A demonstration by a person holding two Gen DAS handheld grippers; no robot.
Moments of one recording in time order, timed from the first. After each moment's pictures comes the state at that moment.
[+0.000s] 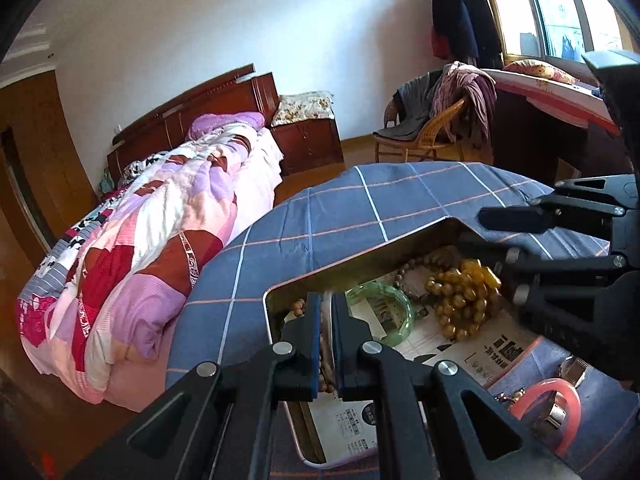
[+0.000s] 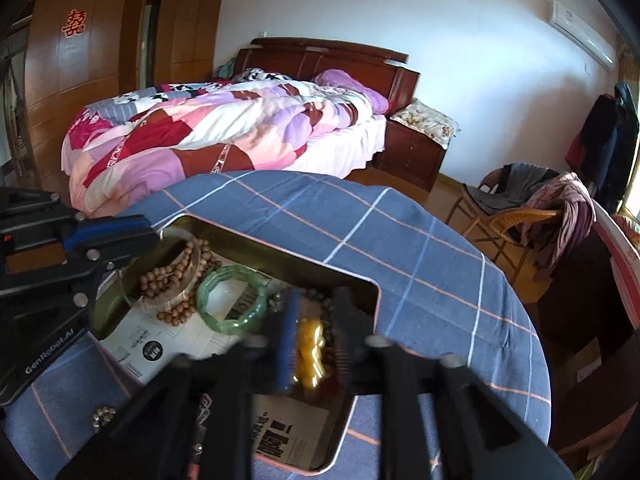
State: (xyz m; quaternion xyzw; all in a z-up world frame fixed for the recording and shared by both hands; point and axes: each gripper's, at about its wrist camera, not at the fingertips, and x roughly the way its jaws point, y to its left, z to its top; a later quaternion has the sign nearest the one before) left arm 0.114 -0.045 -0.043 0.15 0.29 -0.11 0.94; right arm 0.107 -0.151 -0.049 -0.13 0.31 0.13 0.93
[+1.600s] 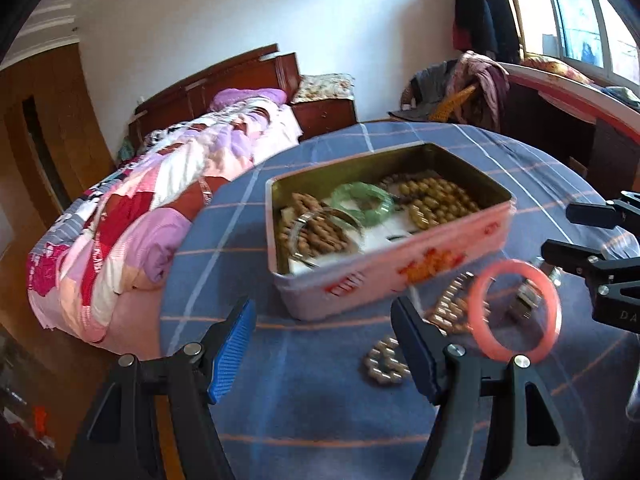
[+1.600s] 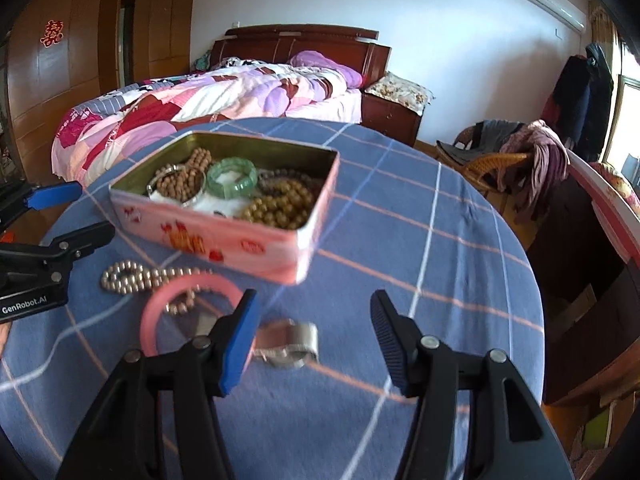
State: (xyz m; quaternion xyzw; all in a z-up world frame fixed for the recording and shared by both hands) left arm 0.026 -0.032 -0.091 0.12 0.32 -0.08 0.93; right arm 0.010 -0.201 -0.092 -0.10 0.34 0.09 0.93
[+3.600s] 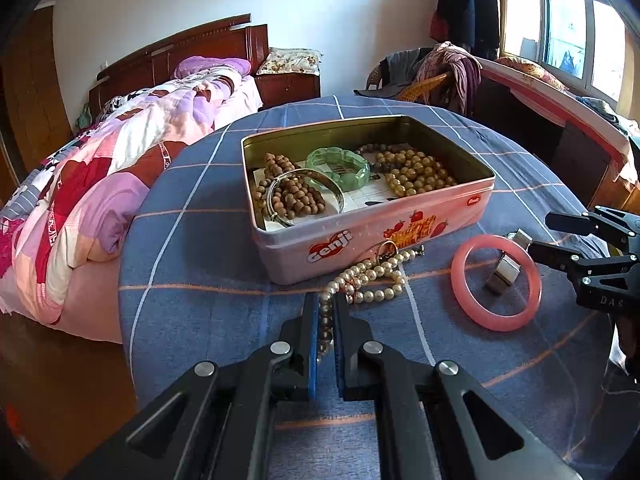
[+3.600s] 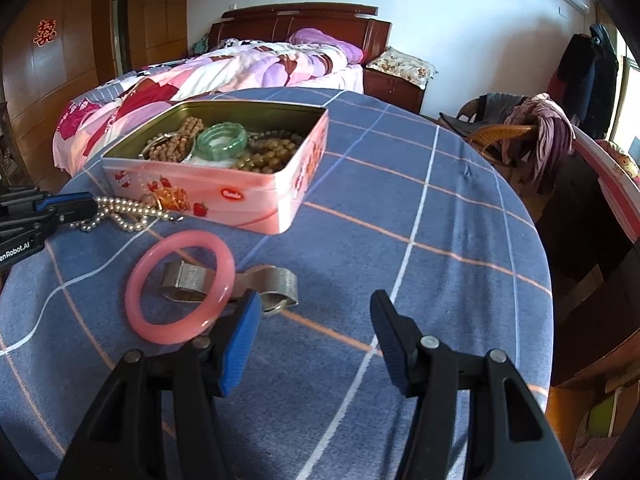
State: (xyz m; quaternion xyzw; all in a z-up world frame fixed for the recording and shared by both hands) left arm 0.033 -0.003 -0.100 0.07 0.38 -0.15 0.91; right arm 0.007 -0.220 -0.105 -0.09 0.38 0.10 0.92
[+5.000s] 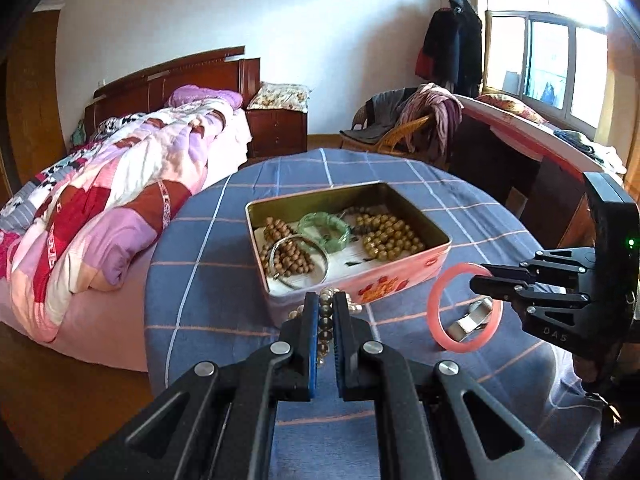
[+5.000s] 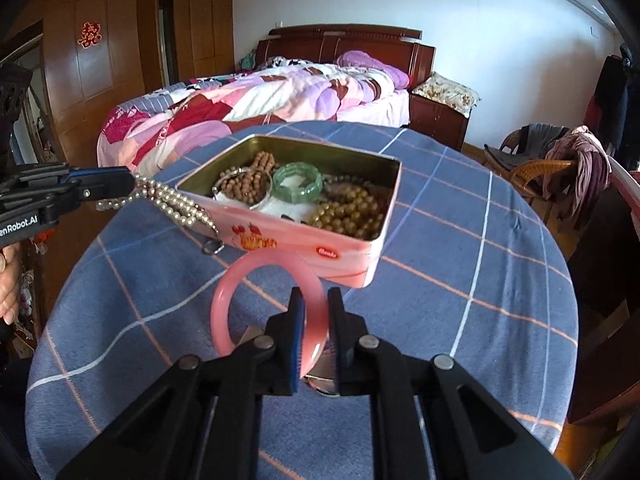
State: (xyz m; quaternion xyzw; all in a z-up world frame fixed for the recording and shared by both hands) left arm 0.009 0.008 -0.038 0.05 0.32 -0.19 0.93; right arm 0.002 -0.178 -0.076 -0.09 0.34 0.18 0.92
